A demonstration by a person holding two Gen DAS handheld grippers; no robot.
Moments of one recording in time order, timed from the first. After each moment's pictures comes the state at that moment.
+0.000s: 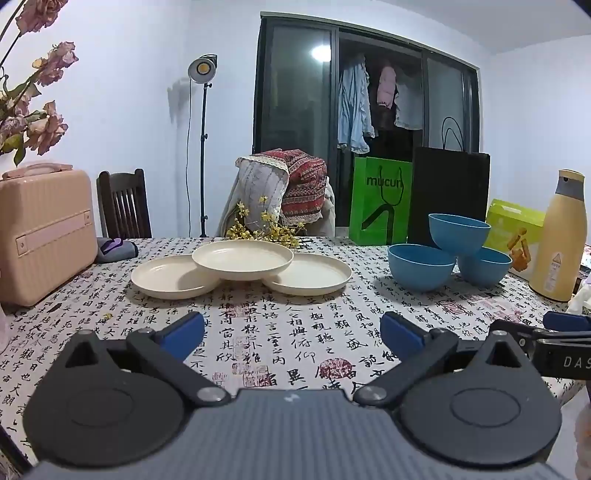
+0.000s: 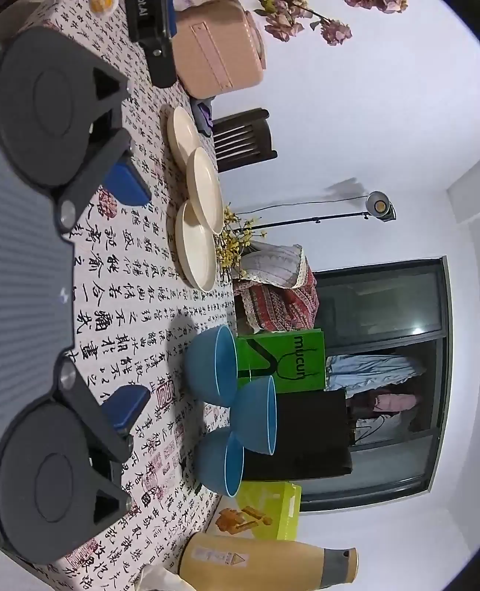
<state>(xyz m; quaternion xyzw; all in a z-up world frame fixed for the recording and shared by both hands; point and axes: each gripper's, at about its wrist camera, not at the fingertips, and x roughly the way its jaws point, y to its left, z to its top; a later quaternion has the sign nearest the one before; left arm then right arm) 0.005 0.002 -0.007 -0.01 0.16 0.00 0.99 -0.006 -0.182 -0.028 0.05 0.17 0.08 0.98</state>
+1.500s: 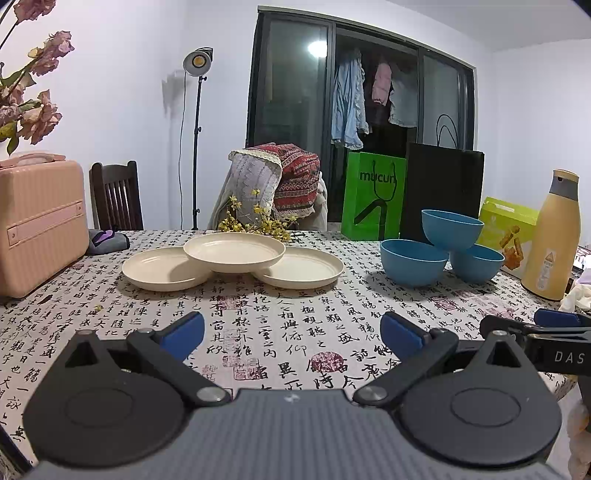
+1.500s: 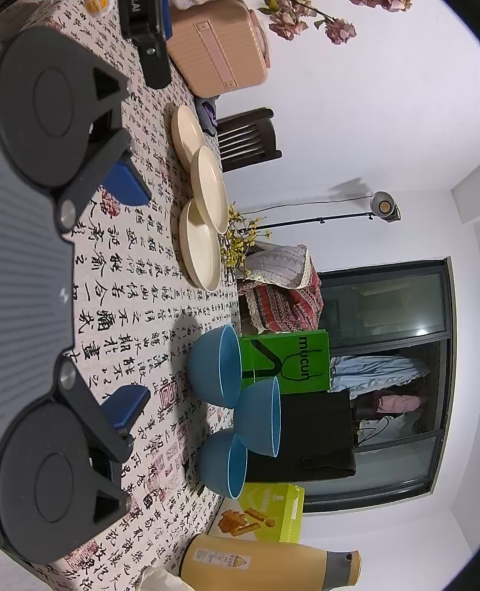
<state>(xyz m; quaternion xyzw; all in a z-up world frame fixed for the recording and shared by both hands) 0.006 0.003 -0.011 -0.02 0.16 -0.01 0.99 0.002 -0.183 -0.022 0.05 0.18 0.08 0.98</state>
